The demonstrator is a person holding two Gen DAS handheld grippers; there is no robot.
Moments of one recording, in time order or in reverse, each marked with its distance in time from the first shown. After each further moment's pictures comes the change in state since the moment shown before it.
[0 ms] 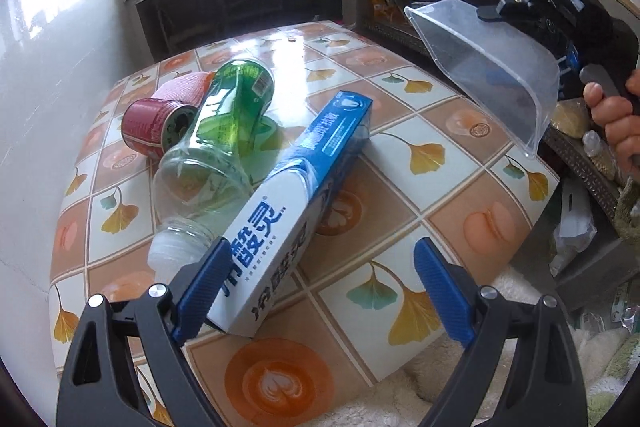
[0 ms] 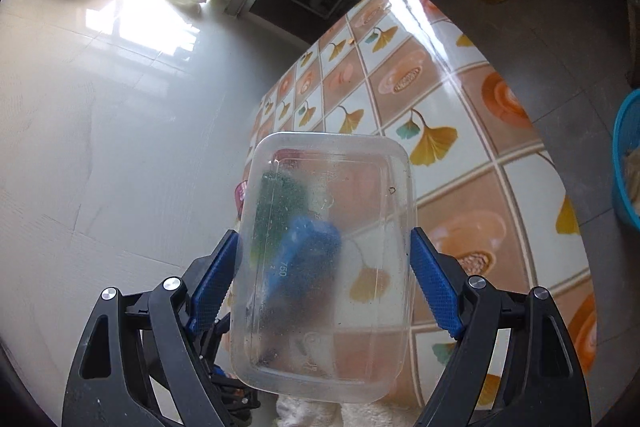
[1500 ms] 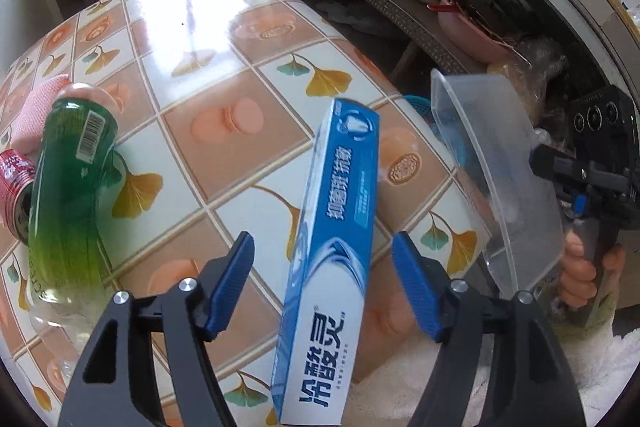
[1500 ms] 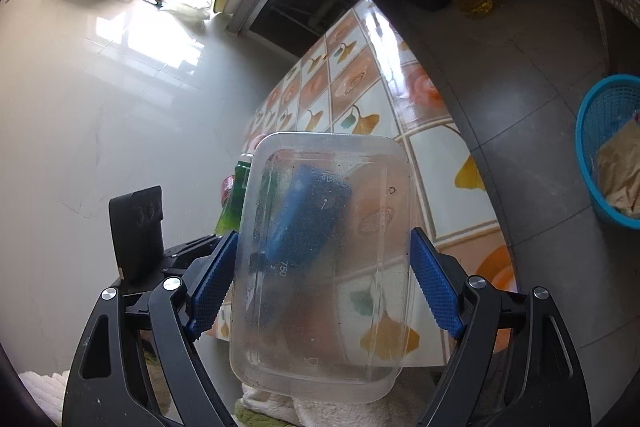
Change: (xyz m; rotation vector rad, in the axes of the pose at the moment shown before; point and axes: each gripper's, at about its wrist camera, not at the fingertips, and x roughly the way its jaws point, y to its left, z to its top) left arm 0.078 -0.059 0.109 -0.006 0.331 -0.283; right arm -0.054 -0.051 -0.034 -0.029 -0.078 -0.002
